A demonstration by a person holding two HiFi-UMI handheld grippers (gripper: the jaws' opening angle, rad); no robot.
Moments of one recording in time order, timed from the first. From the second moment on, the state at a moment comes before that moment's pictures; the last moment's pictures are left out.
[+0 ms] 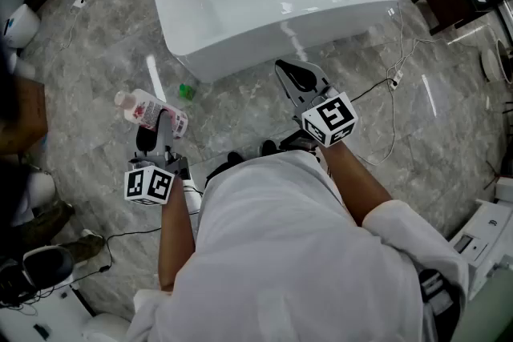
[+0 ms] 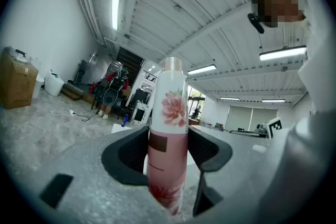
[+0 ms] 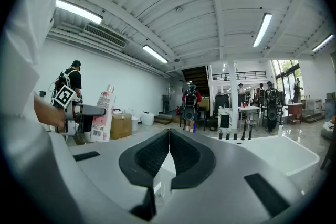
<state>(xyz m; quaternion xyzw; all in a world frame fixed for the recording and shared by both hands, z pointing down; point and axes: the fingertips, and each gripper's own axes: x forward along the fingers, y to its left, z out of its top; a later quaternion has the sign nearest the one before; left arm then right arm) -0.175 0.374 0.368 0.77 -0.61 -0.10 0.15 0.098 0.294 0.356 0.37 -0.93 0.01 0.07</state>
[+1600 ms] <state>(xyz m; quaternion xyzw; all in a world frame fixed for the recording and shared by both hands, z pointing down) -0.122 0.318 0.392 0.77 -0.57 -0.15 0.23 0.174 0.240 0.402 0.36 -0.93 0.08 0.02</state>
